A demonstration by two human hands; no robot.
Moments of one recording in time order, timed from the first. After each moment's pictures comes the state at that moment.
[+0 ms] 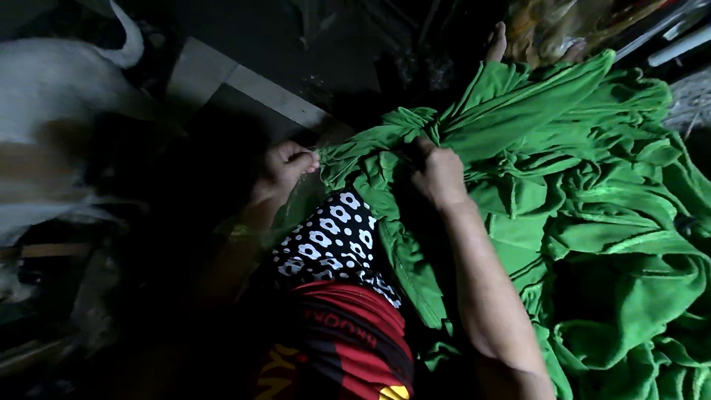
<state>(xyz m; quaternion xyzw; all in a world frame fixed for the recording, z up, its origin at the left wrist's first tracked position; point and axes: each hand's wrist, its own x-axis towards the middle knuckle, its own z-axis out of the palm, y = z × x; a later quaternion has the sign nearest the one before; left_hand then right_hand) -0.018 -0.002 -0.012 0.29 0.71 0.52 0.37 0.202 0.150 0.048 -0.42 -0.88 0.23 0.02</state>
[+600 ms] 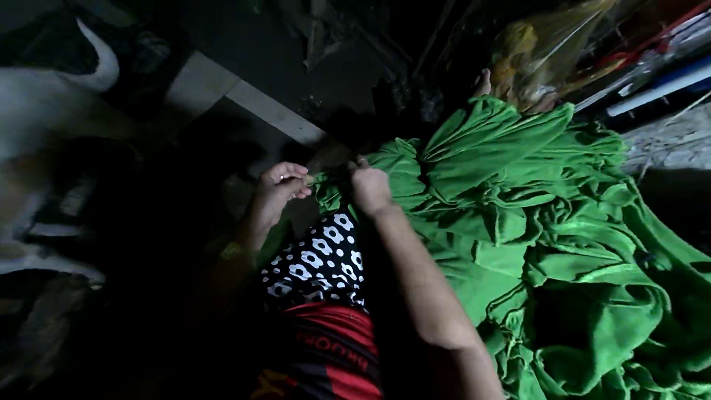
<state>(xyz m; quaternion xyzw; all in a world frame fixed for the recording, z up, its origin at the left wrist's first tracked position) -0.023 -0.007 -0.023 0.25 0.68 0.56 0.40 0.116 0.130 0.009 -0.35 -0.92 0.19 -0.06</state>
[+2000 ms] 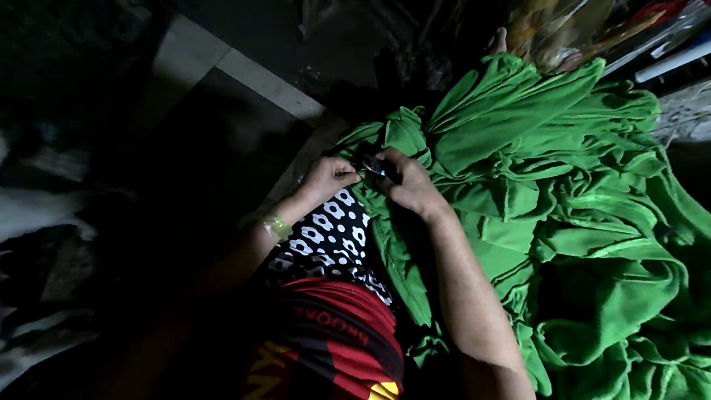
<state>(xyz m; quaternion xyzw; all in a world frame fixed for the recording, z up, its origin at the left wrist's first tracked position) 0.027 0.025 -0.028 0.48 0.69 0.37 0.39 0.198 0.136 0.027 -0.32 -0.87 0.38 0.02</state>
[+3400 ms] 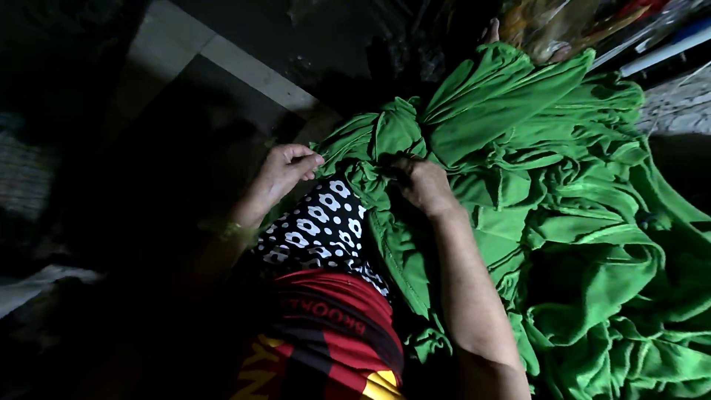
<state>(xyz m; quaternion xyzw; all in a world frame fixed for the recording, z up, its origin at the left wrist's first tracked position) -0.001 -0.015 -0.018 0.38 0.71 0.45 0.39 0.226 0.138 0.033 -0.33 -0.92 0.22 -0.05</state>
